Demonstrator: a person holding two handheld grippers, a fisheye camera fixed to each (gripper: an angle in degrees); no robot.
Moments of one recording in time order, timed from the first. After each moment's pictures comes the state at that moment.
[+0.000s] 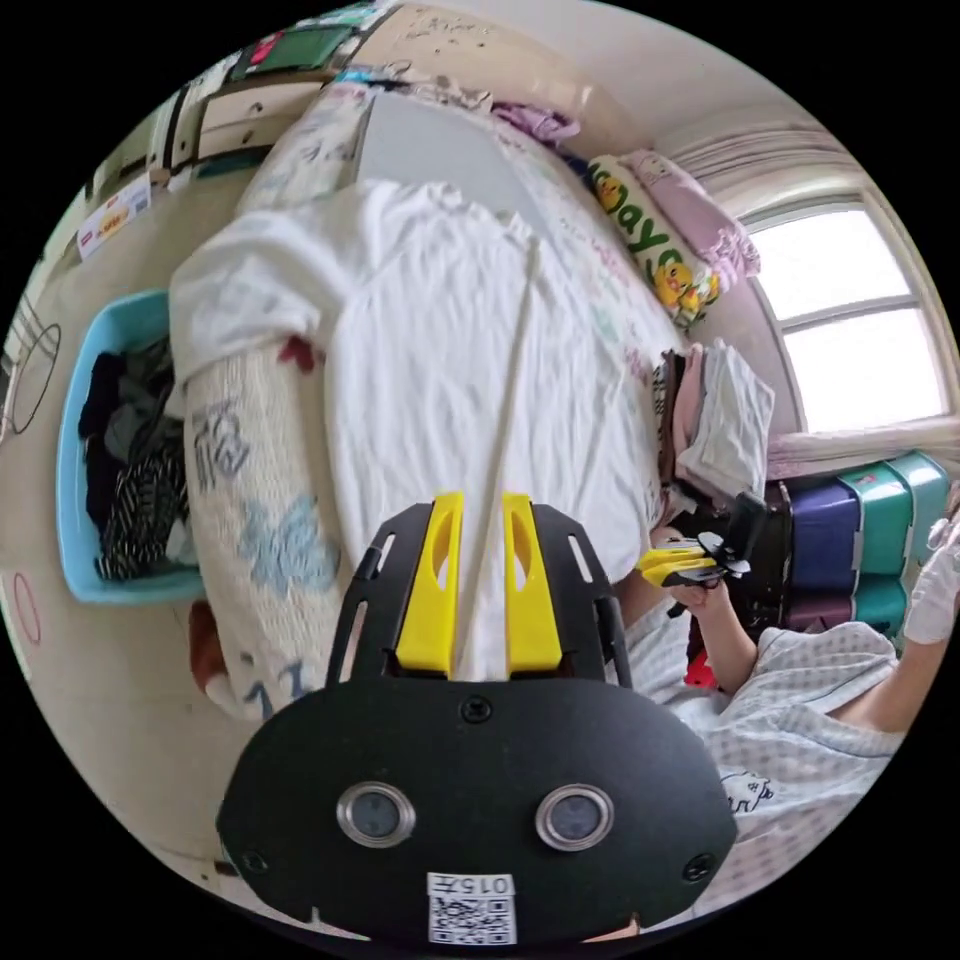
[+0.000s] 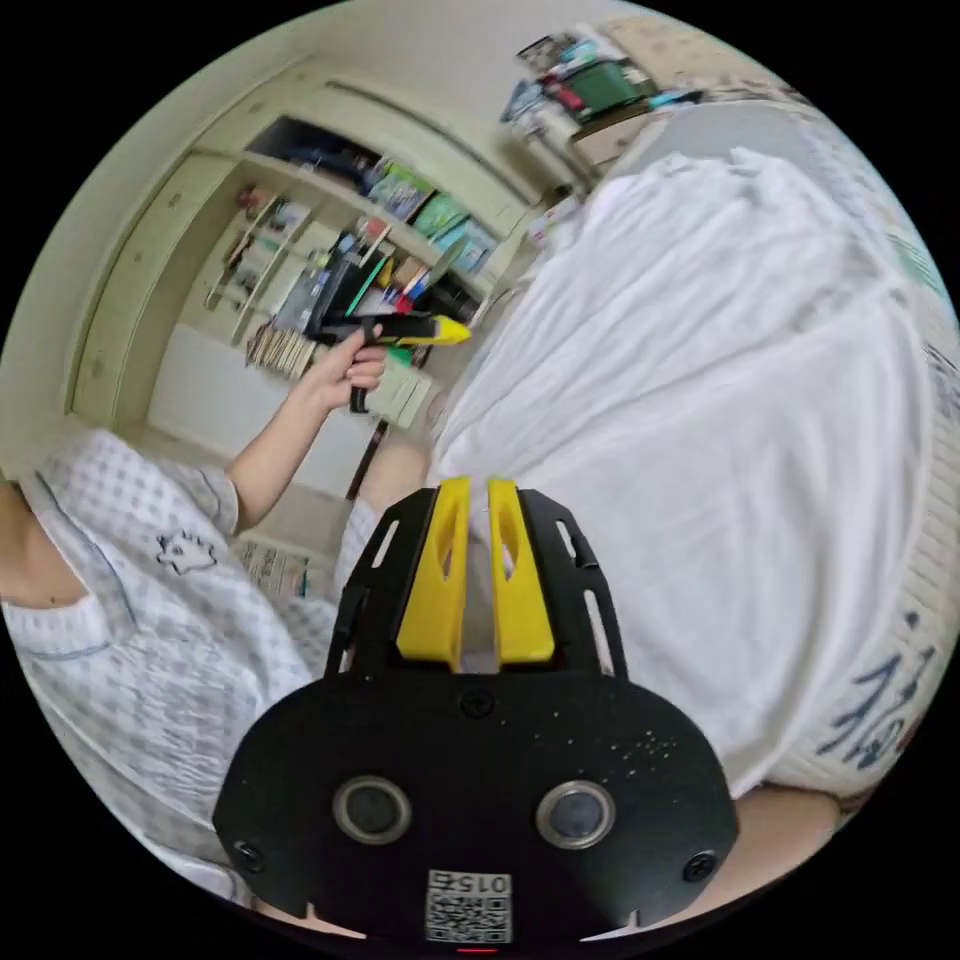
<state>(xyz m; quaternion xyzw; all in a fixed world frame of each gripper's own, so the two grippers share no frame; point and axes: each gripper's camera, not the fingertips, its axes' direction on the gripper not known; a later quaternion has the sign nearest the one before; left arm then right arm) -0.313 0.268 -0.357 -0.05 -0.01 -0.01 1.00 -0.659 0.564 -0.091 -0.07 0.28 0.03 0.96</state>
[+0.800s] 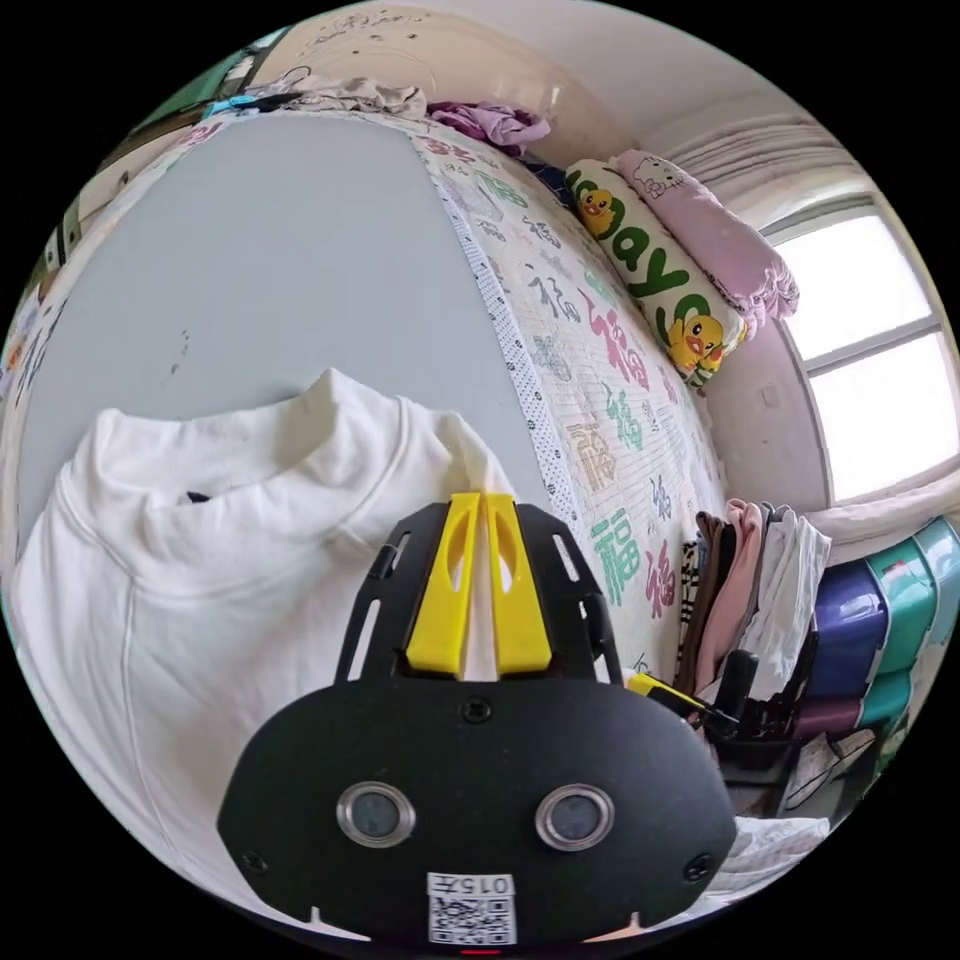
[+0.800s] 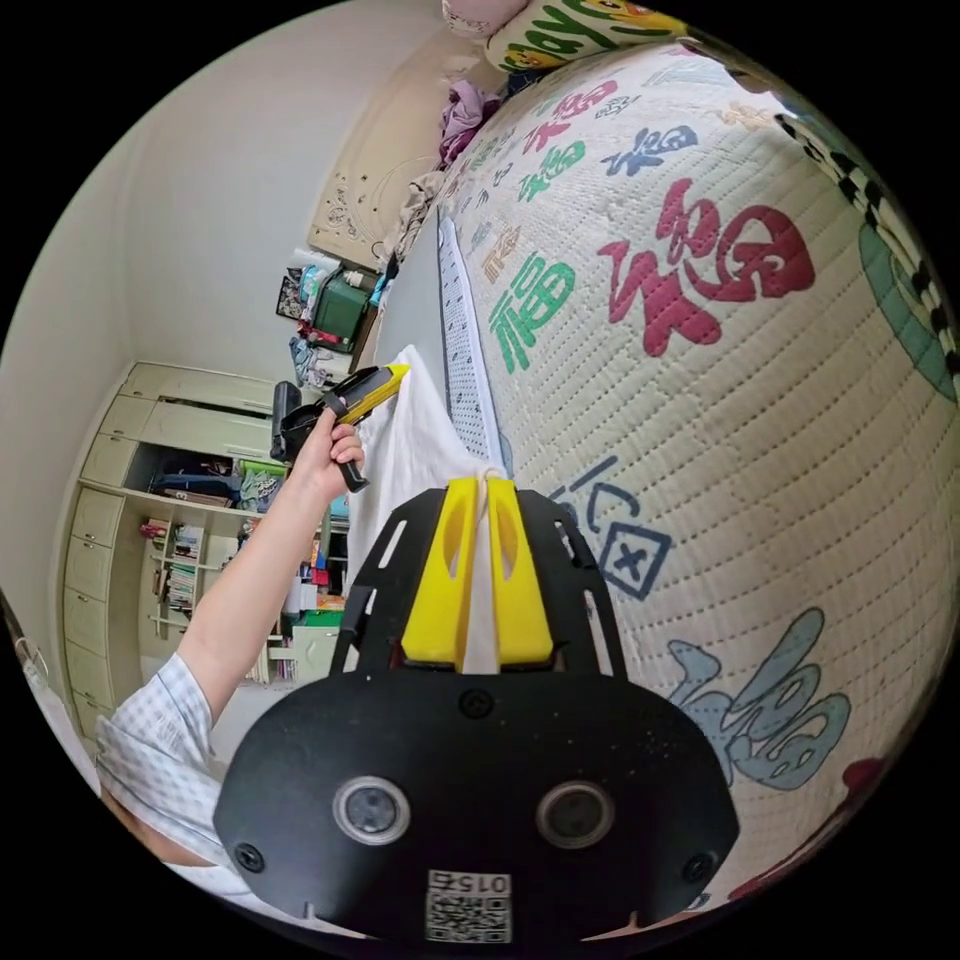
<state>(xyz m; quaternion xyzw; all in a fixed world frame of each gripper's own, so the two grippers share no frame) -0.265 -0.017 -0.096 -0.04 -0.01 0.01 1.00 -0.518 0.546 -0.208 0.19 0.34 0.20 0.90</state>
